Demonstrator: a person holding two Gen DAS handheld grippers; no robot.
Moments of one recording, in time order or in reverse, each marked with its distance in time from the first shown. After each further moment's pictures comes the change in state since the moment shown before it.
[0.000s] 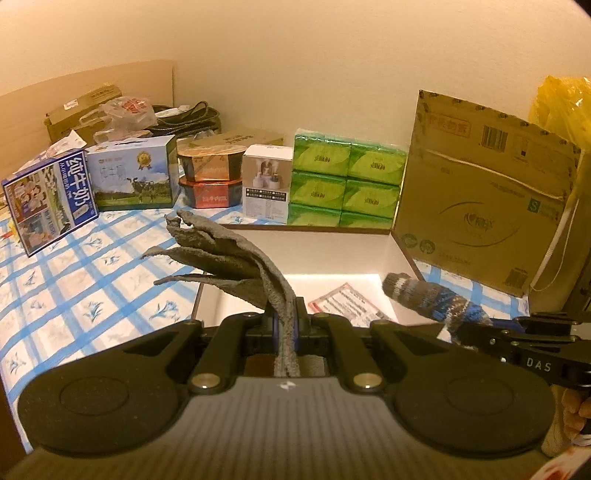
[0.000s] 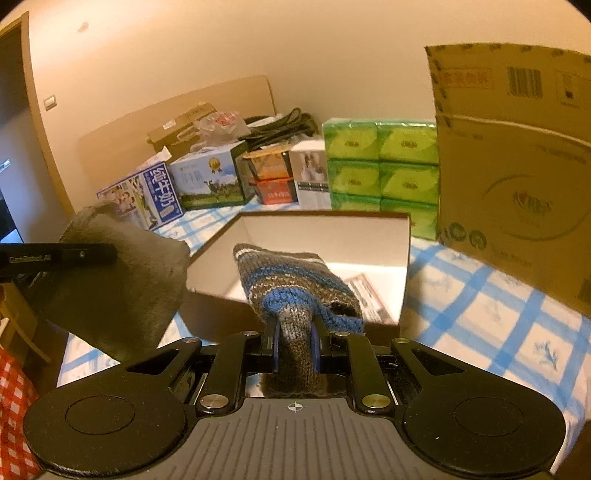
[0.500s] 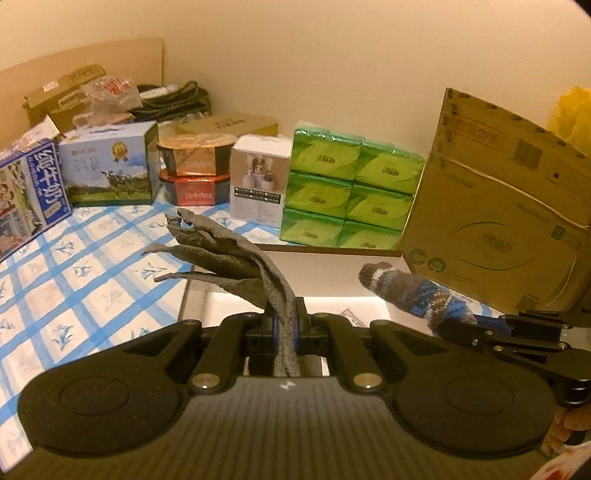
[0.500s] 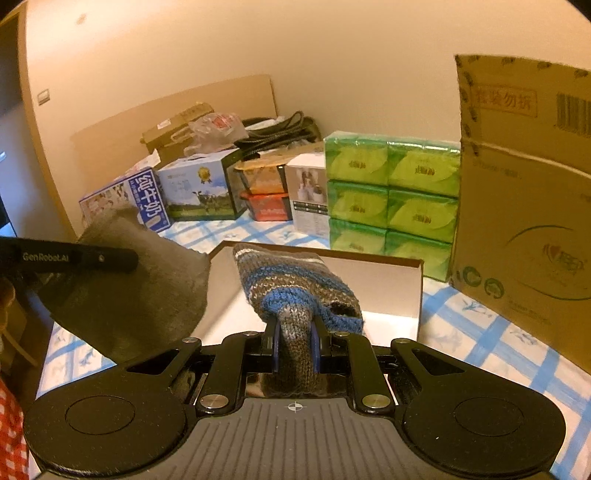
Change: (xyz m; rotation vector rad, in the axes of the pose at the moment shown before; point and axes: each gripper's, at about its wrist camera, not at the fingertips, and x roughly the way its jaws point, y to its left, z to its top) left arm 0.093 0.011 0.063 -0.033 0.082 -0.036; right arm 0.077 -0.019 0.068 -0.033 0.015 -0.008
